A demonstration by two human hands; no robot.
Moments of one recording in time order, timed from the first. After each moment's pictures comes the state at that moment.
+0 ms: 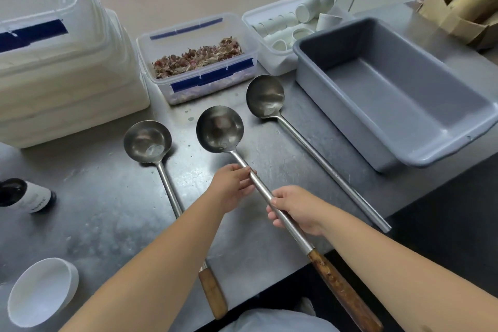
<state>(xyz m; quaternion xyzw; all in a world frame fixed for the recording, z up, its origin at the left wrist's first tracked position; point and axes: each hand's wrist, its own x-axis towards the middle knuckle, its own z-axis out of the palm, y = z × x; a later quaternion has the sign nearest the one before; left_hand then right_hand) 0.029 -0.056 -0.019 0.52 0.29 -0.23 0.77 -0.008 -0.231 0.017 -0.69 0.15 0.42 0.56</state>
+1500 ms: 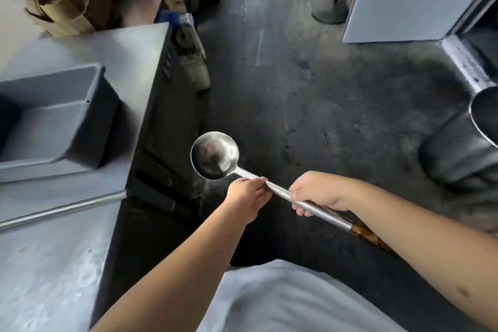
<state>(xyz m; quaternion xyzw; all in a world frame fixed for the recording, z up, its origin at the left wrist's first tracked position) -0.358 -0.540 -0.002 0.61 0.07 -0.59 0.53 -0.517 -0.626 0.042 -0.64 0.45 0.16 0.60</state>
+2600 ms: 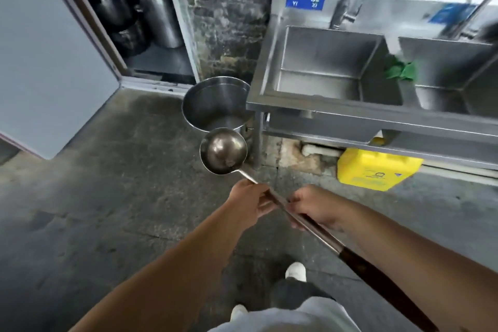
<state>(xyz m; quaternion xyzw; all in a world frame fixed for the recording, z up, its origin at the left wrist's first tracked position) -0.779 -0.866 0.024 0.47 -0.38 -0.80 0.01 -0.865 -0.725 0.074 -0.22 0.78 -0.29 0.52</state>
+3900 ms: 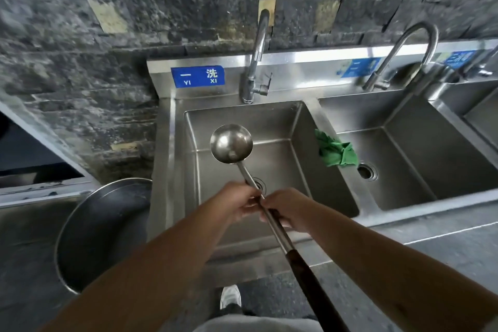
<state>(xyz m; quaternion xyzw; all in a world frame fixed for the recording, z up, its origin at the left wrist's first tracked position) -1.346 -1.006 0.026 0.34 -0.54 -0.75 -0.19 -1.354 -0.874 0.061 0.16 0.71 -0.55 0.42</state>
